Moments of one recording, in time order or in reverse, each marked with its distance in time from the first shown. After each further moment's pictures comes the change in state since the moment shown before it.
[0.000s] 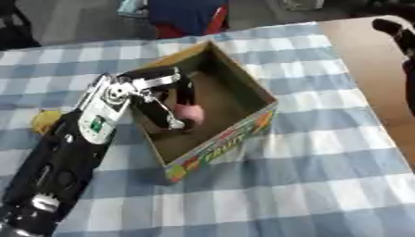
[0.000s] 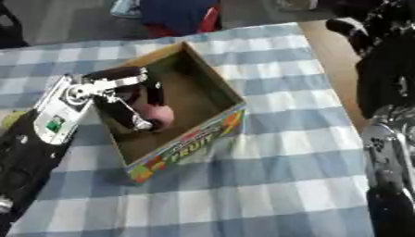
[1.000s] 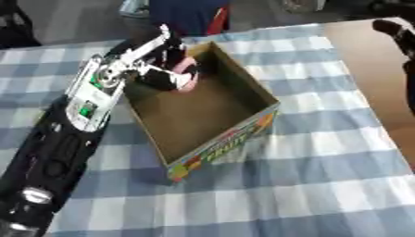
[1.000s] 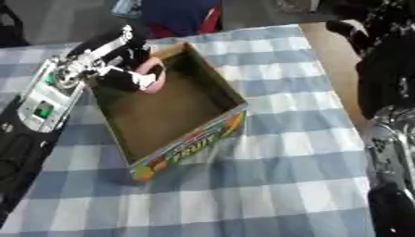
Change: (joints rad) left arm -0.006 0.004 0.015 -0.055 0.135 0.135 0.281; right arm 0.000 0.000 0.001 0.003 -0.002 -0.006 0.013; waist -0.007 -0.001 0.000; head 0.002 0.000
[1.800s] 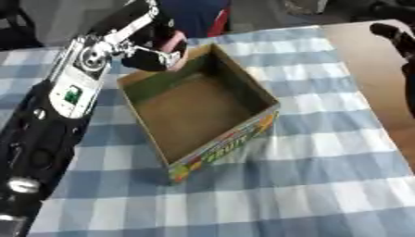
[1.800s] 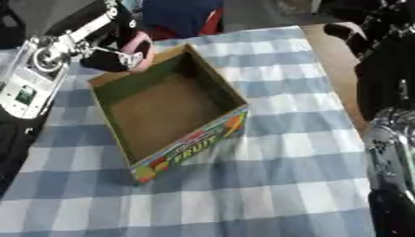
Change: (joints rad) left arm -0.043 0.056 0.033 -0.069 -0.079 -0.070 0.055; right arm 0.005 0.000 0.000 0.003 -0.016 0.003 0.013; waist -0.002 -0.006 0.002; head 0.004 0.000
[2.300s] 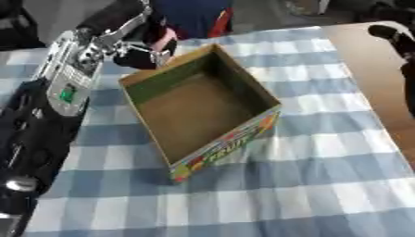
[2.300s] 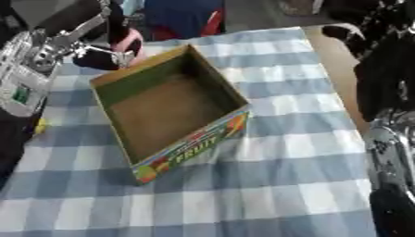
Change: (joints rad) left arm -0.005 0.014 0.024 0.006 -0.122 -0.061 0.050; right arm 0.001 0.000 0.000 0.003 -0.001 -0.008 0.019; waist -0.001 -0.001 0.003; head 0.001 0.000
